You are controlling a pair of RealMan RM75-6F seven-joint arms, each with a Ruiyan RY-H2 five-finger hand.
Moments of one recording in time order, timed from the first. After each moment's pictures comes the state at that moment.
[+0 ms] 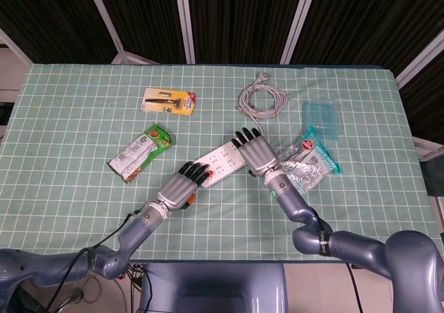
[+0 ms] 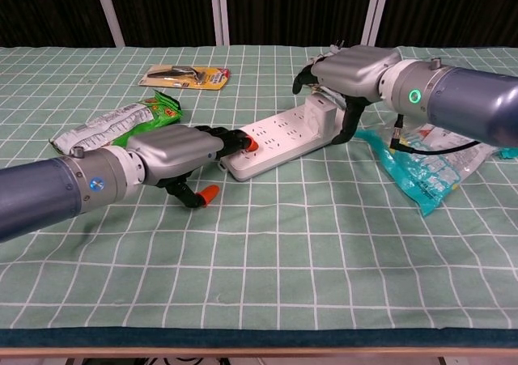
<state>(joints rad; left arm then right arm) -0.84 -1.73 -0.09 -1.35 1.09 0.80 0.51 0.96 -1.65 0.24 -1.22 -1.00 0.82 -0.61</state>
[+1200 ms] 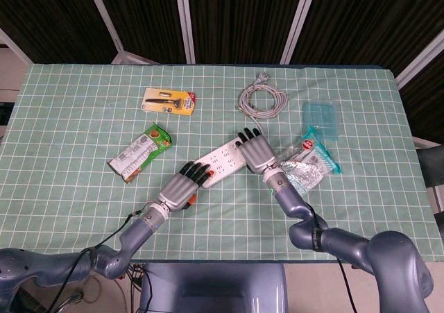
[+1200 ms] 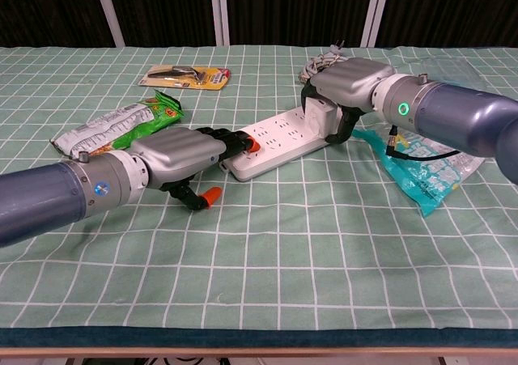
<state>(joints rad) -0.86 -1.76 -0.08 -1.33 1.09 0.80 0.49 0.98 -1.73 0.21 -1.05 -1.07 0.80 -0.48</state>
